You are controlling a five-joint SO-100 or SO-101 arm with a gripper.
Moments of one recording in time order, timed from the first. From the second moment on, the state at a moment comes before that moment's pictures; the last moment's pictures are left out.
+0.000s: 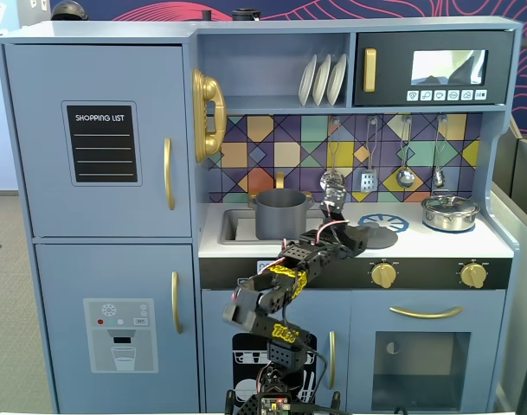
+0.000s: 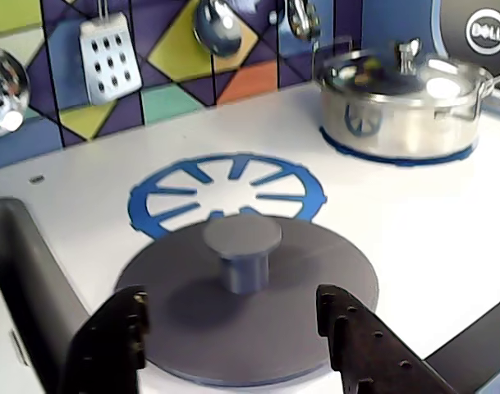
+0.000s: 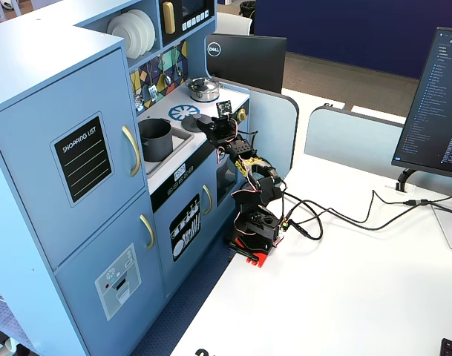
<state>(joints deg) 34.3 140.4 139.5 -2.0 -91.1</state>
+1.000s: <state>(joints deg) 35.1 111.4 126.4 -14.7 -90.9</state>
